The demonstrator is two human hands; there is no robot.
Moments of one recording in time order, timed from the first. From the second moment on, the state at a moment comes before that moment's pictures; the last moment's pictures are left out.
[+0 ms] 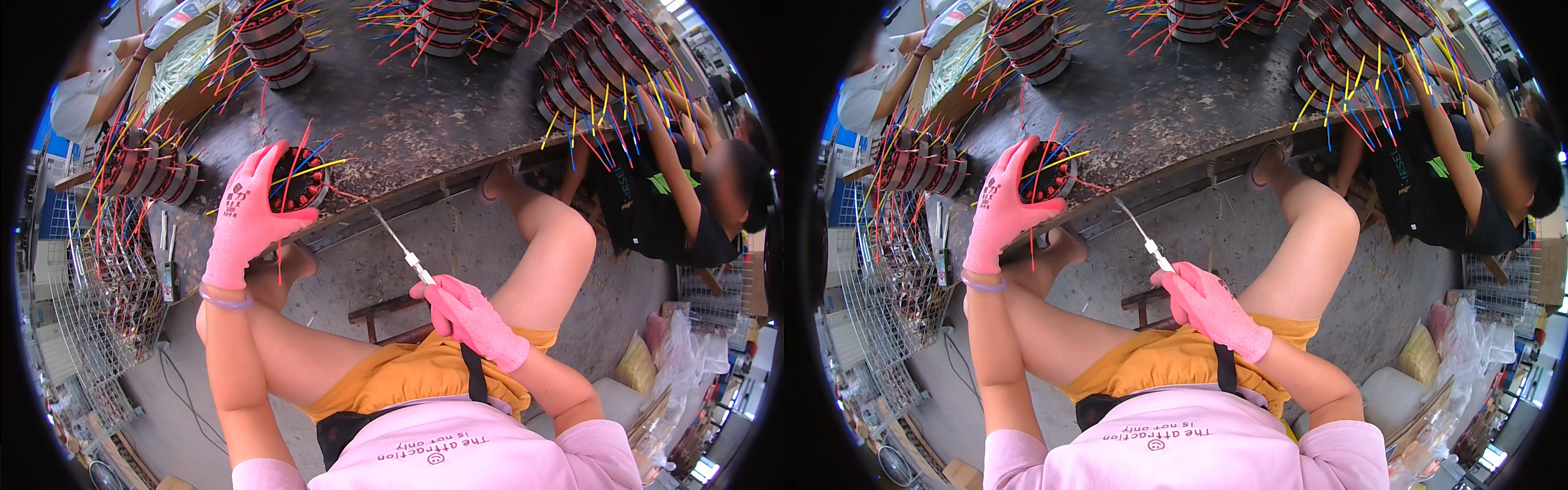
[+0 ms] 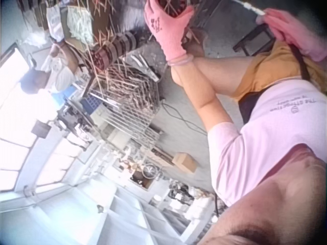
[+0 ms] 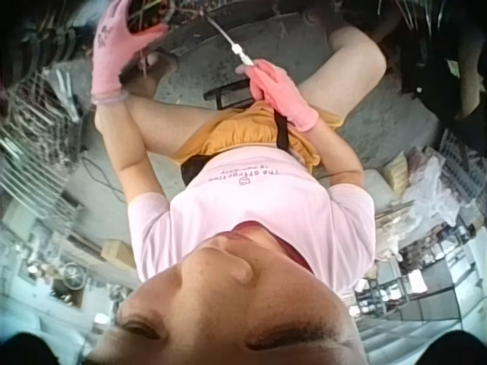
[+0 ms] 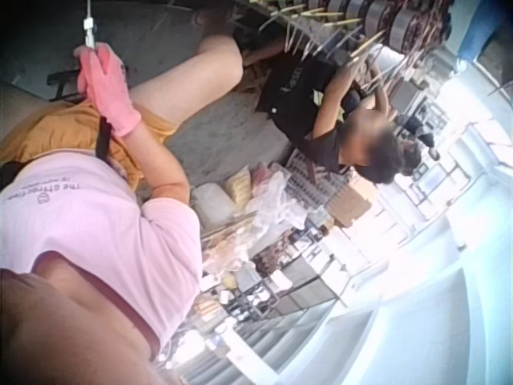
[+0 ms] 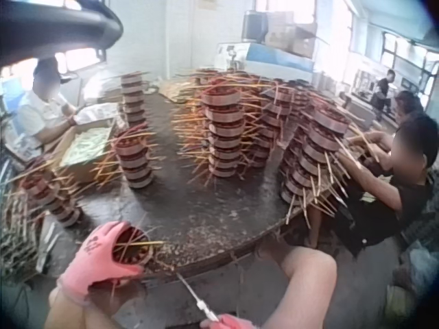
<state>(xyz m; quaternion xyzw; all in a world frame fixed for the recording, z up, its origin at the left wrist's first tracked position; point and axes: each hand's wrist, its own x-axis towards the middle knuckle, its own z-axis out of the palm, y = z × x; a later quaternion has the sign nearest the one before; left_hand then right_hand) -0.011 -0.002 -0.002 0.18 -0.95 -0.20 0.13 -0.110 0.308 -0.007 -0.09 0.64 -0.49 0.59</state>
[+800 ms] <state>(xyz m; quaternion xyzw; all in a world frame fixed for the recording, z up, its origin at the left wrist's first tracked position) -0.012 -0.005 -0.005 0.18 -0.95 -0.20 0.12 -0.111 0.309 -0.004 -0.11 0.65 -0.48 0.58</state>
